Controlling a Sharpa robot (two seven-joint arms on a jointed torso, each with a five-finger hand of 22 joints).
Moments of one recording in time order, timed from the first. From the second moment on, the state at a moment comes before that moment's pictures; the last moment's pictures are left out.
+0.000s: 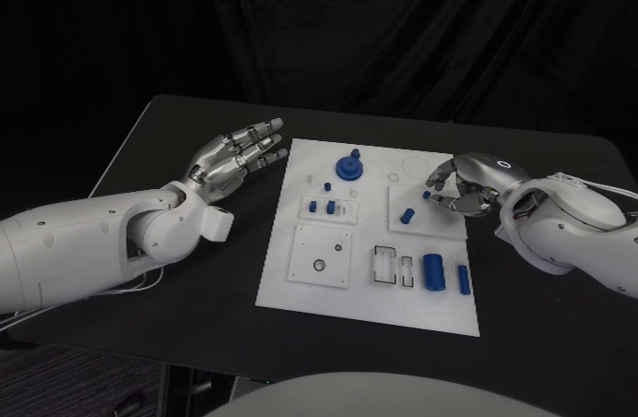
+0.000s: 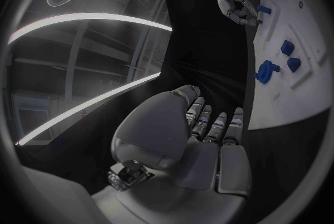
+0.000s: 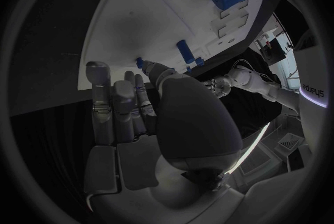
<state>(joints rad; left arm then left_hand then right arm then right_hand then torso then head) 1.22 -0.99 -0.21 1.52 0.00 0.04 0.68 1.51 0.18 0.26 0.10 0.48 0.41 0.12 0.05 0.06 0.11 0.10 0.25 0.04 0.07 0.22 0.03 0.02 0.13 0.10 0.30 0.04 0.17 1.31 -0.96 -0.25 1.61 -1.47 -0.43 -0.19 1.44 -0.14 0.37 0.13 0.28 0.82 0.17 0.23 0.24 0.76 0.11 0.62 0.36 1.34 0.02 1.18 1.02 0.14 1.30 0.12 0.68 1.31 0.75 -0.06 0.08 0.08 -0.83</state>
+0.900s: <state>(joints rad) 1.21 -0.99 -0.21 1.52 0.01 0.06 0.68 1.50 0.17 0.30 0.11 0.49 0.41 0.12 0.05 0.06 0.12 0.11 0.26 0.04 0.10 0.25 0.05 0.02 0.13 0.14 0.30 0.06 0.19 1.29 -0.90 -0.25 1.54 -1.47 -0.43 -0.17 1.48 -0.11 0.36 0.09 0.35 0.93 0.15 0.29 0.27 0.77 0.09 0.68 0.37 1.33 0.02 1.18 1.01 0.14 1.29 0.12 0.67 1.31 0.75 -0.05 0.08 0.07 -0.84</state>
